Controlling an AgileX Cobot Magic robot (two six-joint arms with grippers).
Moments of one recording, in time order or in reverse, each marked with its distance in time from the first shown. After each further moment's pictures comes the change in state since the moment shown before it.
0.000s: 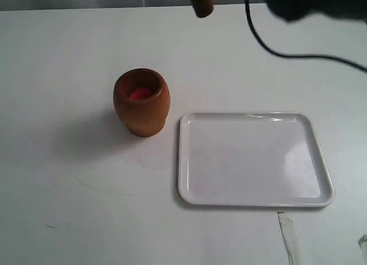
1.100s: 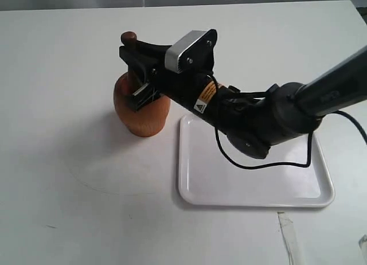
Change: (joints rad) left arm 0.000 0.000 0.000 0.000 0.000 0.000; right arm 0.075 0.414 0.277 -0.440 -0.935 0.679
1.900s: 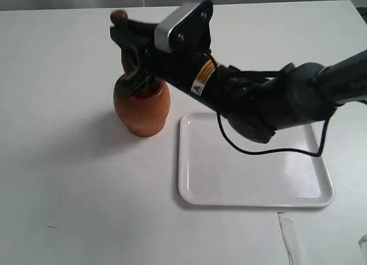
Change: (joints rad) left arm 0.000 0.000 0.000 0.000 0.000 0.000; right arm 0.000 -0.094 -0.036 -0.027 0.159 -0.028
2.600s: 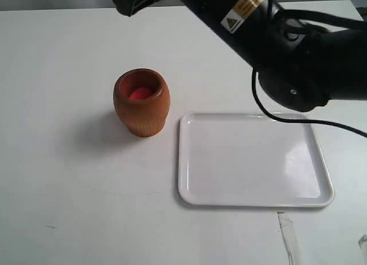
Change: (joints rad) left arm 0.000 0.000 0.000 0.000 0.000 0.000; right arm -0.002 -0.335 -0.006 0.031 -0.036 -0.016
